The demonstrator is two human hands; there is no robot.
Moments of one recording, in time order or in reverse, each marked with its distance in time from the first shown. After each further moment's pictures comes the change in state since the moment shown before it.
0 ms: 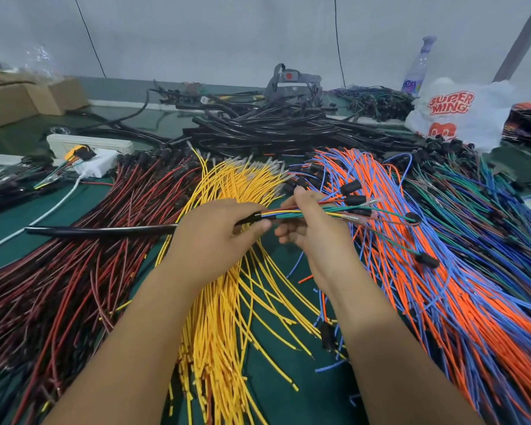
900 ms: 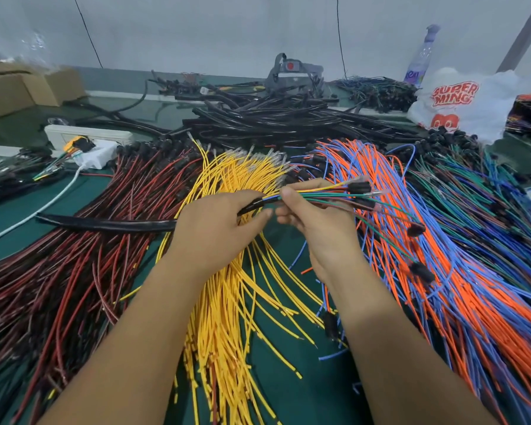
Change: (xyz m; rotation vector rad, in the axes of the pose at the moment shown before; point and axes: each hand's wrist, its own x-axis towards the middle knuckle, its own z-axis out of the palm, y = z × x) left_hand -0.001 0.008 -0.001 0.014 0.020 -0.127; right_hand -0.004 -0.001 0.003 0.035 -0.002 -0.119
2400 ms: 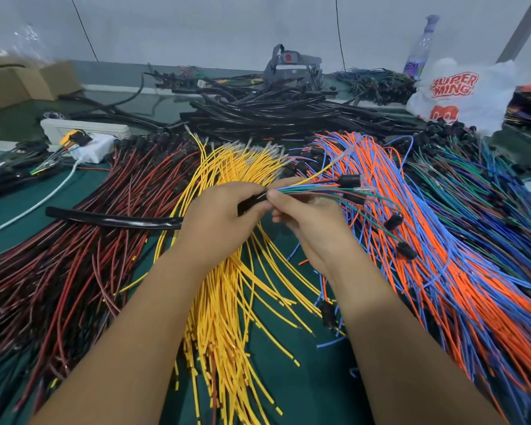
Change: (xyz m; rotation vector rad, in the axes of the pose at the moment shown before) left_hand 0.003 0.000 0.007 -0.298 0.006 0.083; right_hand 0.003 0.007 -0.004 -0.044 -0.137 0.126
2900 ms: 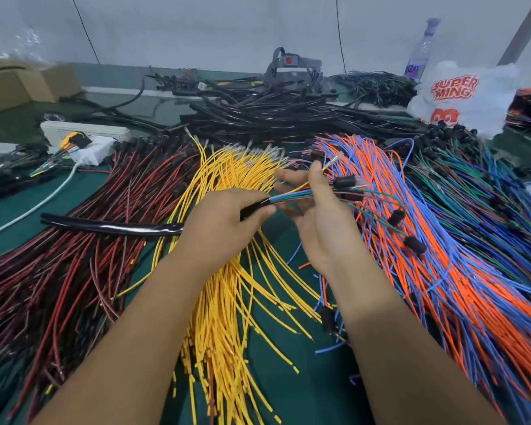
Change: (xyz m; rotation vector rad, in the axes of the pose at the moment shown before) left_hand 0.000 0.003 0.004 -0.017 -0.016 -0.066; right_hand 0.006 -0.003 0.000 0.214 0.043 -0.062
